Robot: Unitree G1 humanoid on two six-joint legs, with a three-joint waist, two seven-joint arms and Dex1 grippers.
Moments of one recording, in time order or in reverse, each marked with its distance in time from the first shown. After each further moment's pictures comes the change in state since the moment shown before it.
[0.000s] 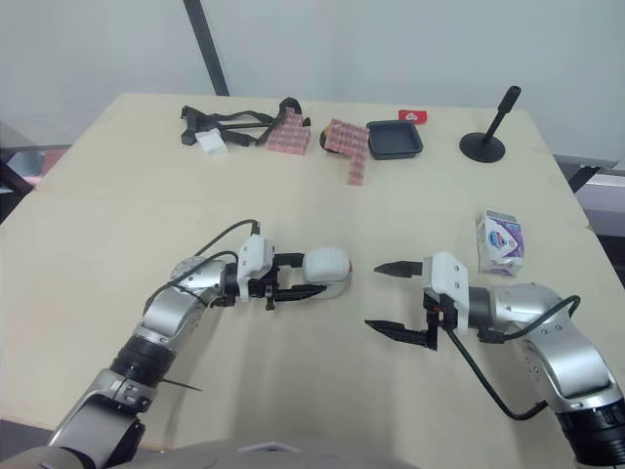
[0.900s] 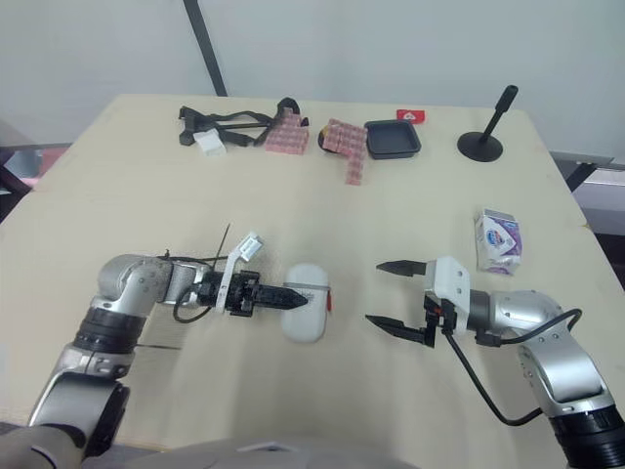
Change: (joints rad) left arm -0.152 0.059 0.220 -0.056 -0.581 1.507 0.352; right arm 0.012 0.049 0.000 0.043 0.001 -0.040 -0.043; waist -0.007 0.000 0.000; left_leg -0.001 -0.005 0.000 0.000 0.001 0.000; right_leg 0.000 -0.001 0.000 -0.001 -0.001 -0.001
